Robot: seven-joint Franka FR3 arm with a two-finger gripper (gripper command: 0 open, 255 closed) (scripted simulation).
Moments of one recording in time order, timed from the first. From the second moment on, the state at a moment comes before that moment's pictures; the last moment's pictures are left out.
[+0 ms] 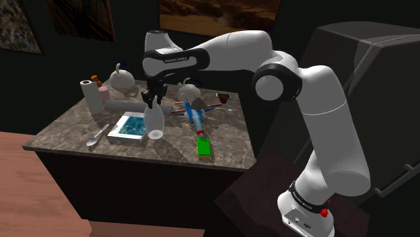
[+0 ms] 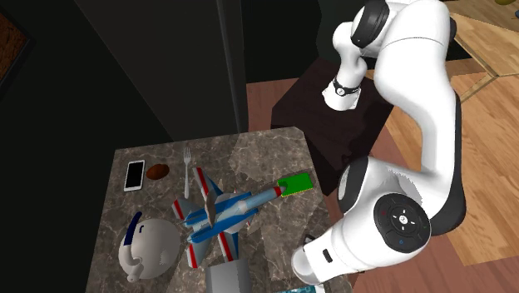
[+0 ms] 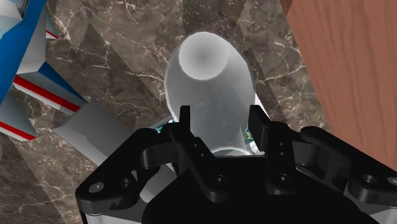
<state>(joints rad) 0.38 0.70 -0.10 -1.23 0.06 2.05 0.06</state>
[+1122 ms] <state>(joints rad) 0.38 0.71 -0.10 -1.25 0.06 2.07 0.06</state>
